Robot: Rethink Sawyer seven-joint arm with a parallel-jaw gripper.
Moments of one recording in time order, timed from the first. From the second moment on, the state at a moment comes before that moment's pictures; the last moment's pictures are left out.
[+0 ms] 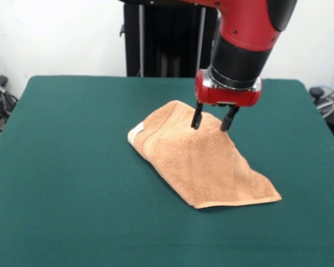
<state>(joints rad) -0.03 -0.53 -0.11 1.48 -0.06 0.70 1.57</state>
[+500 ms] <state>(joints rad) 0.01 -0.53 -0.16 1.48 -0.06 0.69 1.57</state>
